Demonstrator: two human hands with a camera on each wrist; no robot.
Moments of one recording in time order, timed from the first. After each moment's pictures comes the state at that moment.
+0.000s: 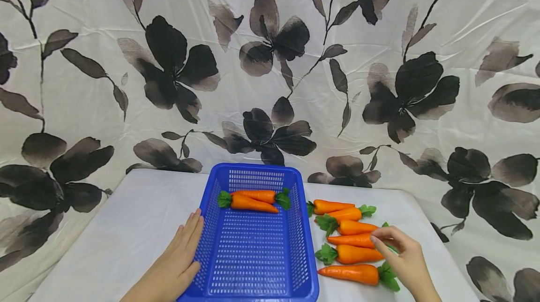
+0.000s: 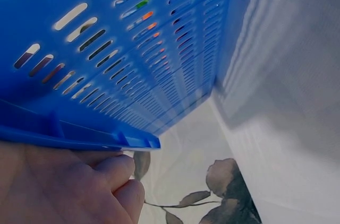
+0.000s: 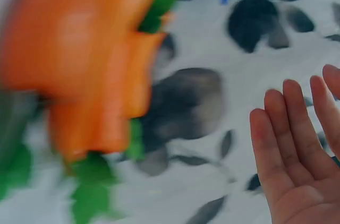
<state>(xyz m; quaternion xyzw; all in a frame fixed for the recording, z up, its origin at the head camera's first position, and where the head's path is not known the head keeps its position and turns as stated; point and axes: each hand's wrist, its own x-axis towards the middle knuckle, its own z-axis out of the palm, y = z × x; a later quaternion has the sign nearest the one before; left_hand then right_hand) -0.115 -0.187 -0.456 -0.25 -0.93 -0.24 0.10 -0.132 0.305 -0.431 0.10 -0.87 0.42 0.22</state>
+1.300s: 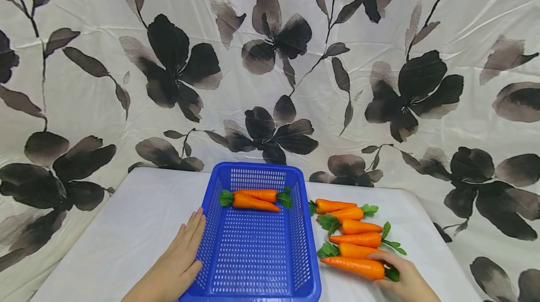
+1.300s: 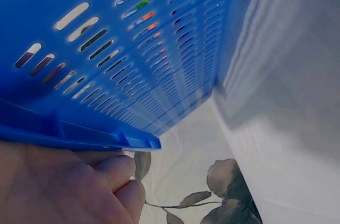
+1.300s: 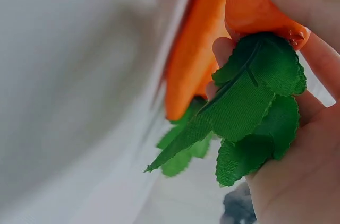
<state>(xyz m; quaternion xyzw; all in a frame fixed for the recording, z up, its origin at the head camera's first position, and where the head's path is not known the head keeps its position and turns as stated) -0.114 -0.186 -0.454 -0.24 -0.94 -0.25 0.08 -0.122 0.345 -0.467 0.14 -0.95 0.28 -0.06</state>
